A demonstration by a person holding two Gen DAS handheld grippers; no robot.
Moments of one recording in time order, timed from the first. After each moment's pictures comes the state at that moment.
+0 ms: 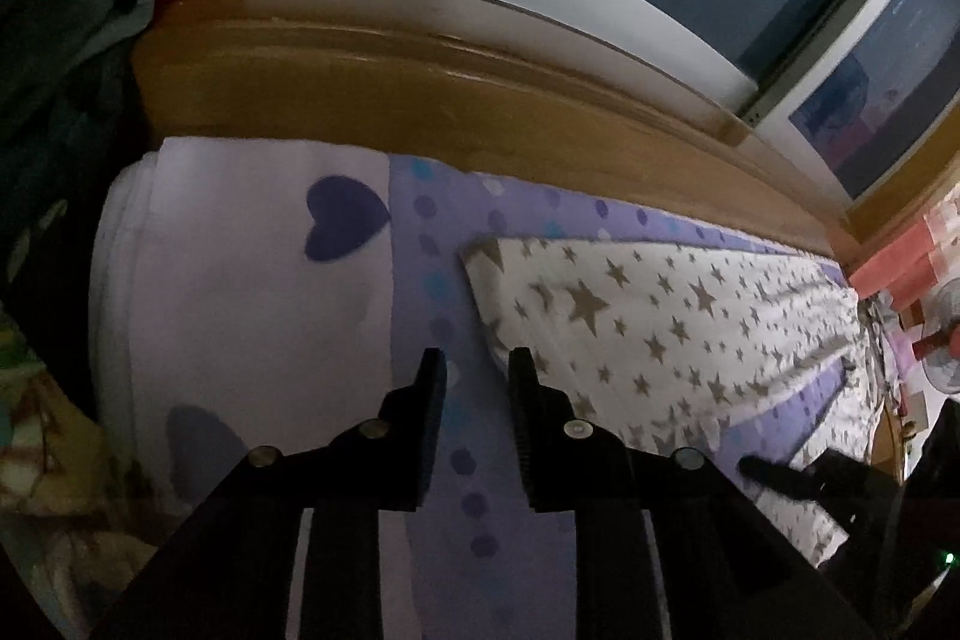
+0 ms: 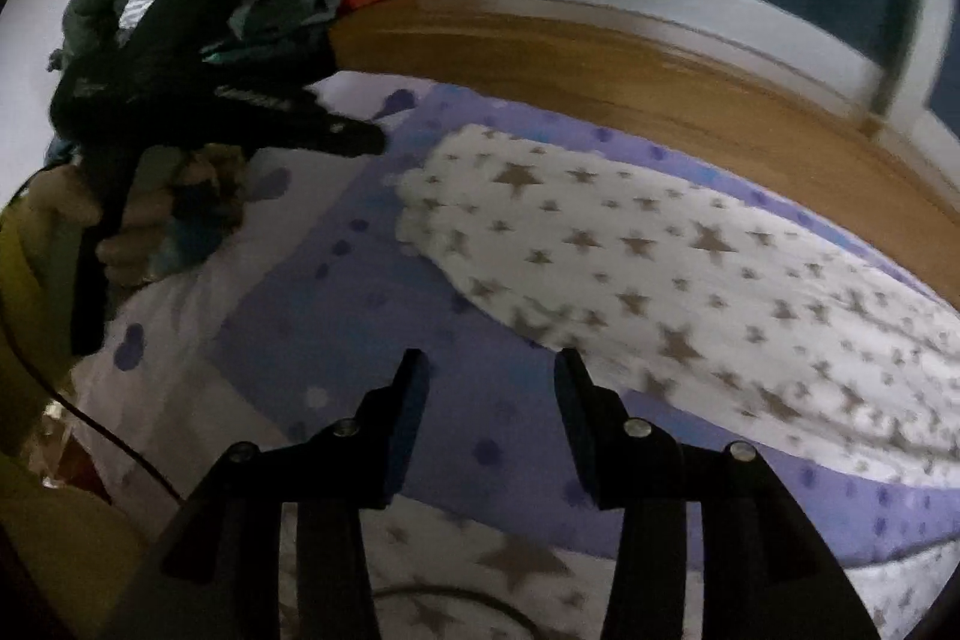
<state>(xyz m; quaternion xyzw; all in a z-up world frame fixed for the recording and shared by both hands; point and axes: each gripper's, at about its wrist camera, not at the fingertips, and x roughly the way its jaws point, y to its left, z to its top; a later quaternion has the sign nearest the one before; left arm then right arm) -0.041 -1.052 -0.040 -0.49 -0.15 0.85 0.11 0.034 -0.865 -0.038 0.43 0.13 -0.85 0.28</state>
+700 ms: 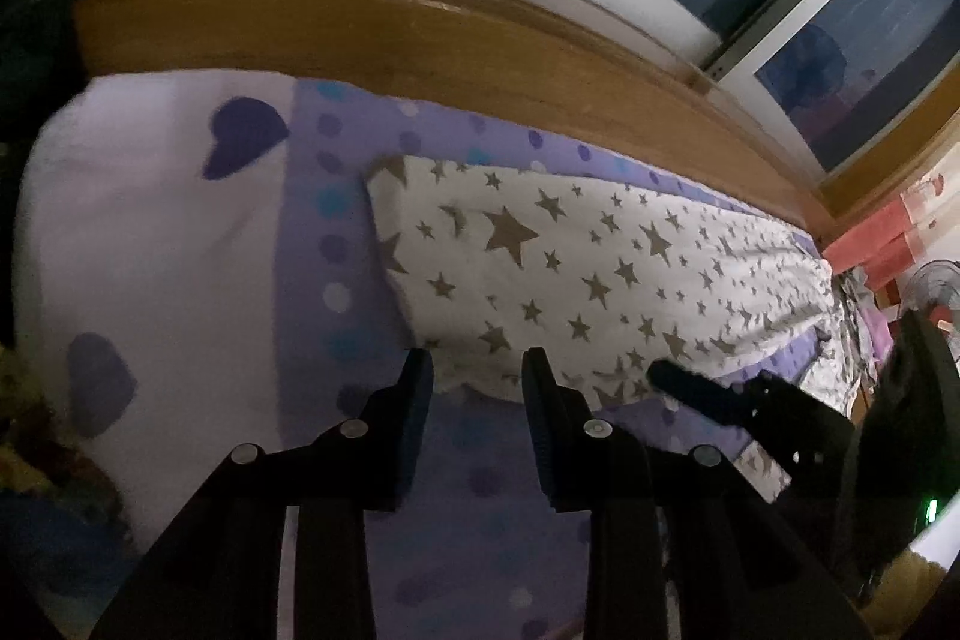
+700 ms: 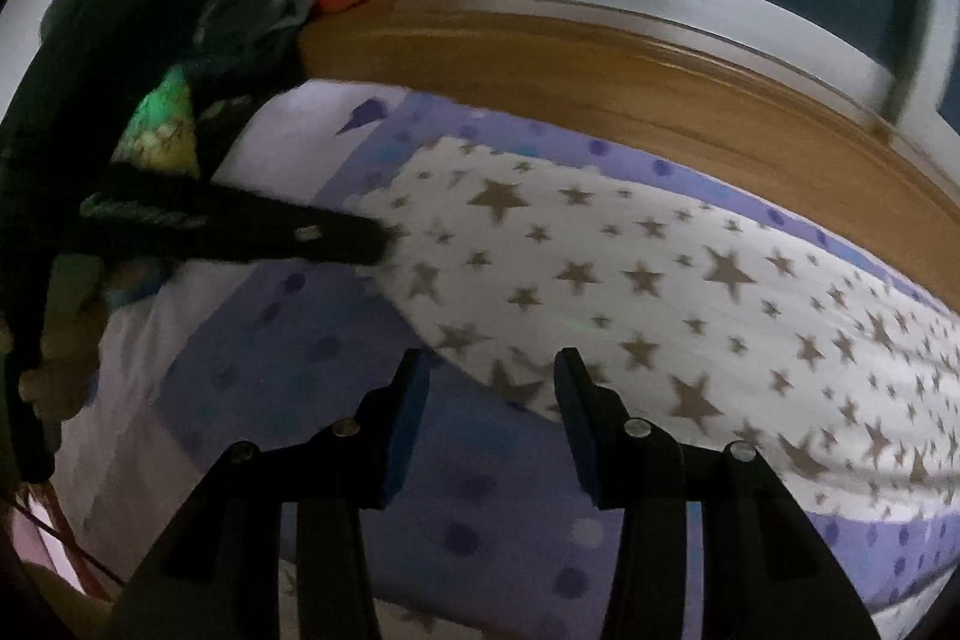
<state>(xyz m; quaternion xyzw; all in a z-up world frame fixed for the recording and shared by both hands) -0.039 -1.008 -0.064 -0.51 -0.16 0.83 0.14 -0.001 -0.883 -0.062 0.41 0.13 -0.86 0.28</state>
